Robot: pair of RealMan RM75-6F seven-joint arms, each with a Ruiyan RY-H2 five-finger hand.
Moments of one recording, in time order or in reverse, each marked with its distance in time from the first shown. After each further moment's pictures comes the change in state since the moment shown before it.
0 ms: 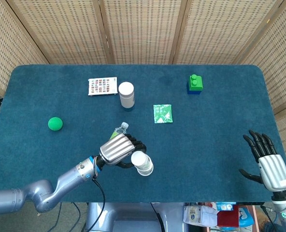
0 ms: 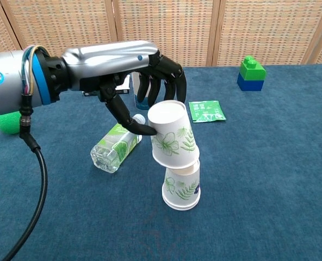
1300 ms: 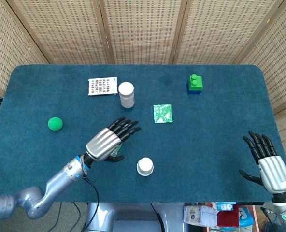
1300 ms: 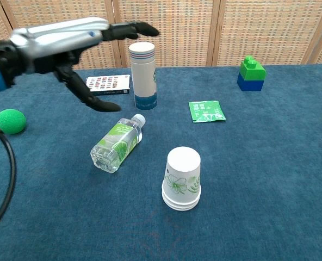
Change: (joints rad) left arm 0.093 0.086 0.044 -0.075 -0.077 0.182 0.060; right arm -0.015 0.005 0.001 -0.016 -0.014 0.009 -0.027
